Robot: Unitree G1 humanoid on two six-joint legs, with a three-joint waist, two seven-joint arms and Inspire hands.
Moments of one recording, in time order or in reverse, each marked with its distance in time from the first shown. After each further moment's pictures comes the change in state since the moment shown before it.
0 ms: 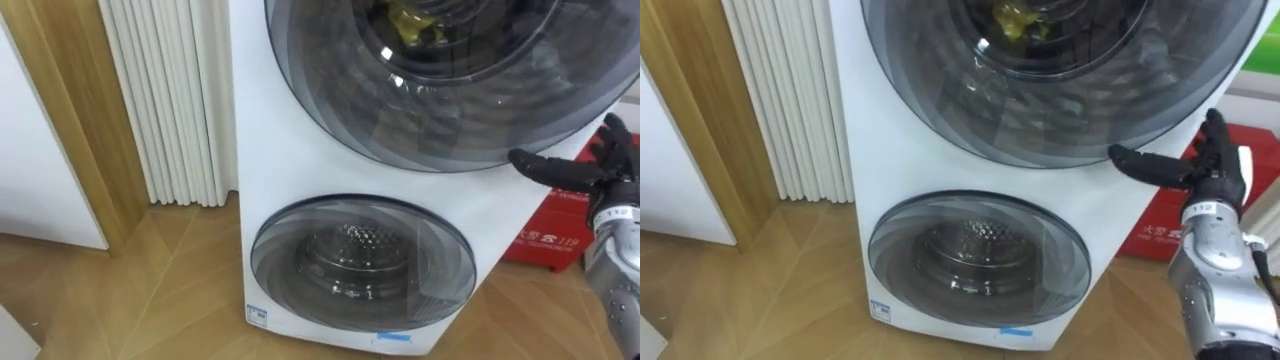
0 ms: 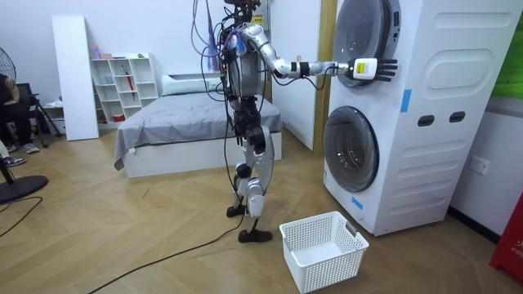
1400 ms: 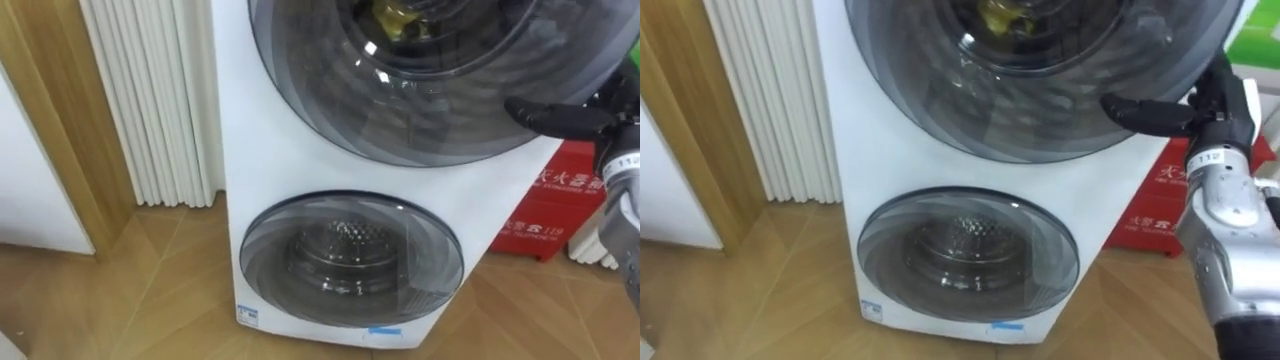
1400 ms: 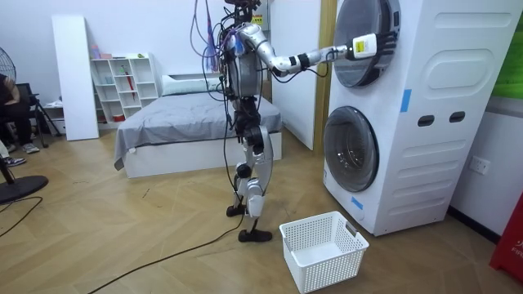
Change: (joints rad) left arm 0.004 0.033 -0.001 0.017 0.057 -0.031 -0.008; right arm 0.017 -0.073 0.041 -0.311 0.019 0.054 -0.019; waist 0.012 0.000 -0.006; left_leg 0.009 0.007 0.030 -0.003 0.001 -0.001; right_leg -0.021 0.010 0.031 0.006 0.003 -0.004
